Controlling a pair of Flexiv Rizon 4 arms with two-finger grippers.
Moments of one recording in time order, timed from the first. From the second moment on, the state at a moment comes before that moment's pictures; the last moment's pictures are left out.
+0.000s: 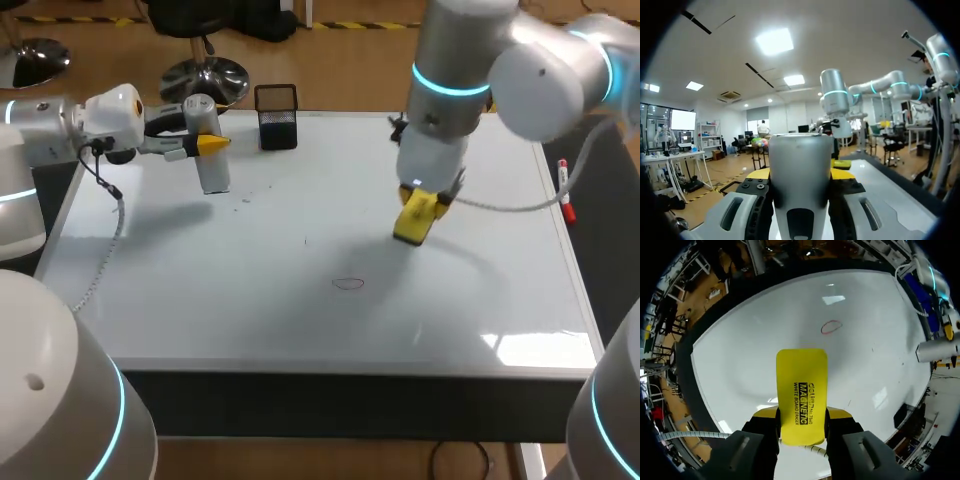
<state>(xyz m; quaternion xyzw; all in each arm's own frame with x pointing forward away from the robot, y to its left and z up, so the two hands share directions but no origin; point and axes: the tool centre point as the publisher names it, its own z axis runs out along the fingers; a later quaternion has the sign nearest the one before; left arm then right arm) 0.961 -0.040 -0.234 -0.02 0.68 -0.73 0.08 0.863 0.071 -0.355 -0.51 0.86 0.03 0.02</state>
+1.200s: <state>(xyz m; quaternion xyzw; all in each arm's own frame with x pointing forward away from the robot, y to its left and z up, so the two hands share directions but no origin) 0.961 -0.040 -0.234 -0.02 0.68 -0.73 0.08 0.795 0.211 -0.407 -0.63 0.78 0.02 0.01</state>
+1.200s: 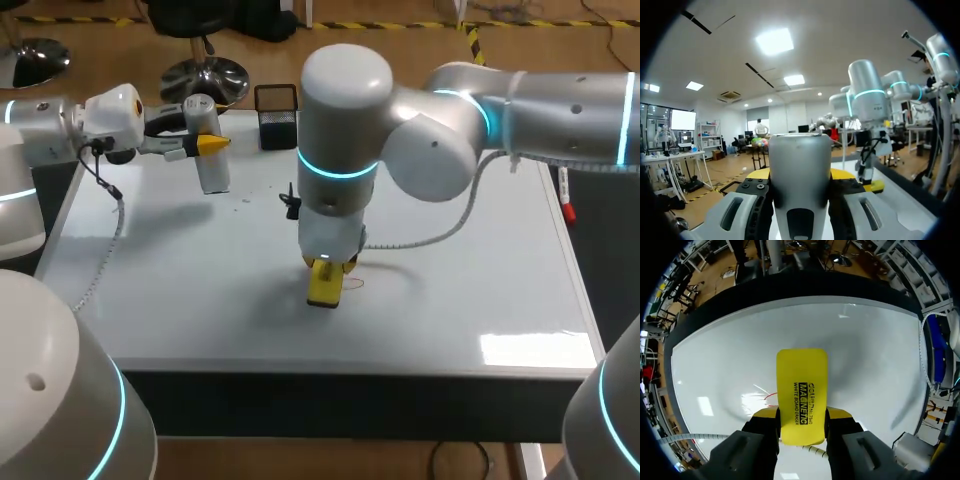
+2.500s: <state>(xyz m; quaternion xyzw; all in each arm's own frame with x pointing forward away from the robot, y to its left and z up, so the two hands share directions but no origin) 0.961 -0.040 -0.234 -0.02 0.68 -0.73 0.08 0.792 0.199 -0.433 -0.60 0.80 0.03 -0.01</state>
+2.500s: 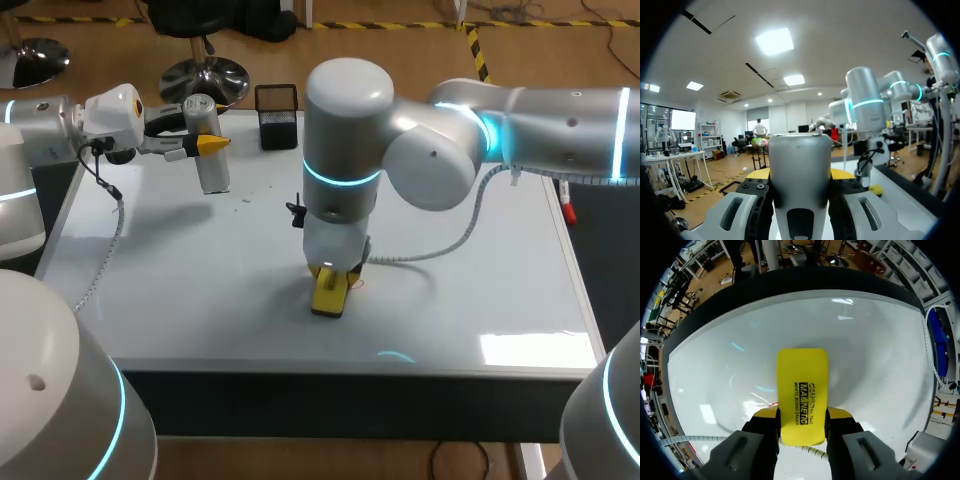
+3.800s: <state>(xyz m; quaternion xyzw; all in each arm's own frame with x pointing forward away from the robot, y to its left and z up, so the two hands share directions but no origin) 0.961 -0.040 -0.234 -0.02 0.68 -0.73 0.08 0.798 0.124 -0.431 -0.53 0.85 0.02 -0.01</state>
